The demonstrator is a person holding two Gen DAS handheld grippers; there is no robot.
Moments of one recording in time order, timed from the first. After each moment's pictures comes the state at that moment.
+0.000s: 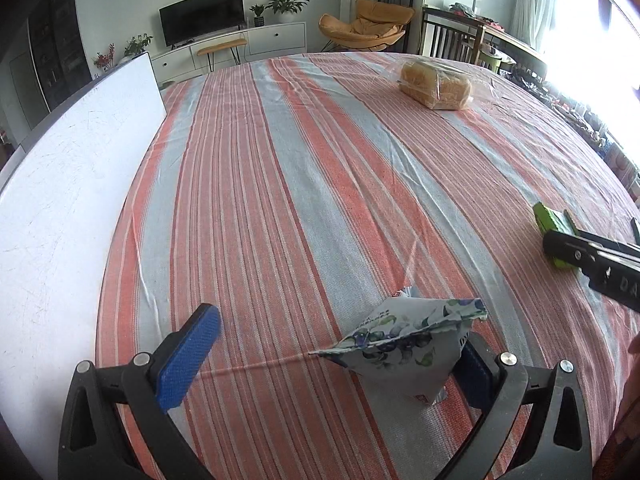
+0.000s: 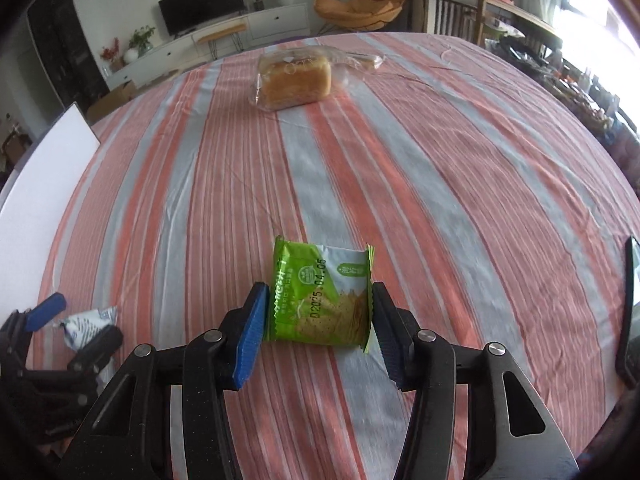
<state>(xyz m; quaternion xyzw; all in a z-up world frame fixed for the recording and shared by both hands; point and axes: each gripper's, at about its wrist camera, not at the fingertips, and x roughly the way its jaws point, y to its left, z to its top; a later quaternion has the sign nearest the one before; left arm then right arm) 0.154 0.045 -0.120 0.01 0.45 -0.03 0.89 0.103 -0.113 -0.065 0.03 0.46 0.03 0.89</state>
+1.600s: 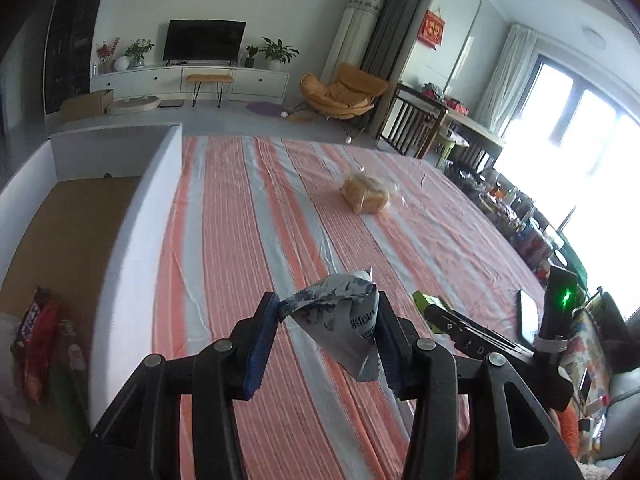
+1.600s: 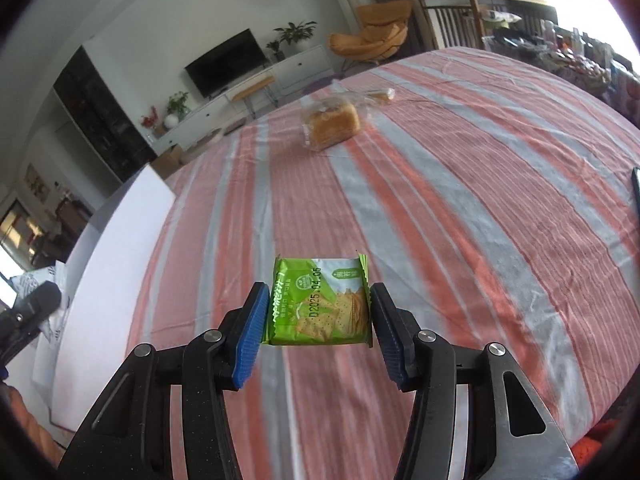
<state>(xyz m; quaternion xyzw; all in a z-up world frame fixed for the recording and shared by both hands) 0.047 0.087 0.035 -0.13 0.36 -0.10 0.92 0.036 -0.112 -0.011 0.15 0.39 0.13 0.90</state>
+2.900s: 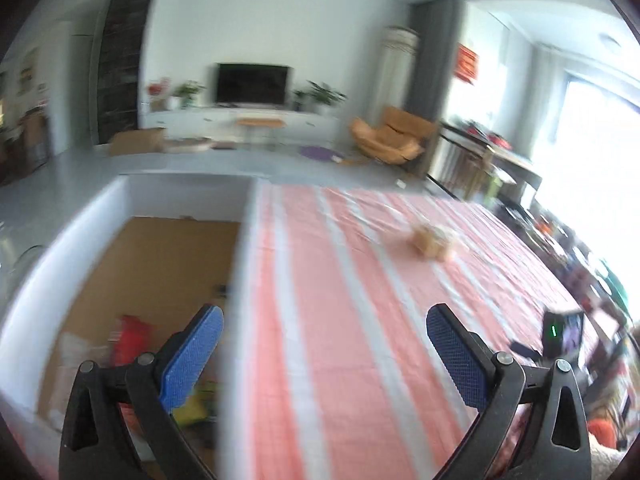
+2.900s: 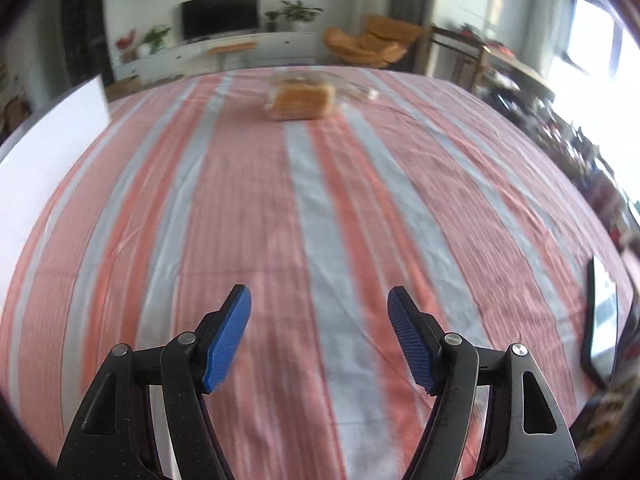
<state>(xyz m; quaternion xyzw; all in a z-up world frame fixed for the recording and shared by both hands) 0.042 0.133 0.030 -0.09 0.31 -0.03 0.95 0.064 -0.127 -0.055 0.02 0.41 0.01 0.91</state>
